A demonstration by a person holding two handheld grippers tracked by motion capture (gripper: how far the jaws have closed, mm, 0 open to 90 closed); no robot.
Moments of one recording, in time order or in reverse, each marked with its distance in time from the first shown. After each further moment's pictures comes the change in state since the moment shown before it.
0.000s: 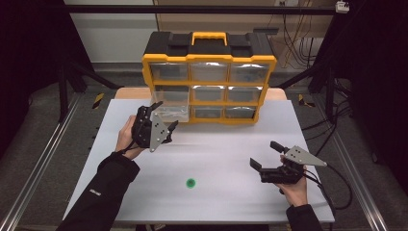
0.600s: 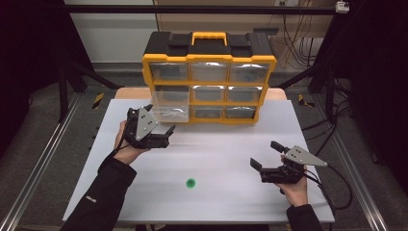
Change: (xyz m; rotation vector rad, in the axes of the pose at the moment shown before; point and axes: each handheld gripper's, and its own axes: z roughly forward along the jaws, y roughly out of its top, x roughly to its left) left arm 0.010 -0.005 -0.013 0.079 -0.088 -0.314; right arm 0.000 0.000 -0.001 0.003 -0.005 -0.001
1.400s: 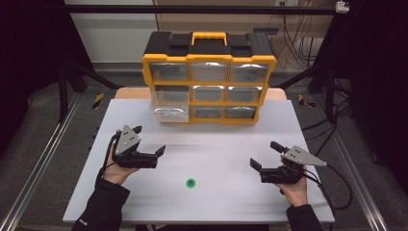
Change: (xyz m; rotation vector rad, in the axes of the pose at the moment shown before) left arm -0.007 -0.048 -0.033 0.041 -0.101 -0.218; right arm 0.000 -0.001 0.000 0.010 -0.001 -0.003
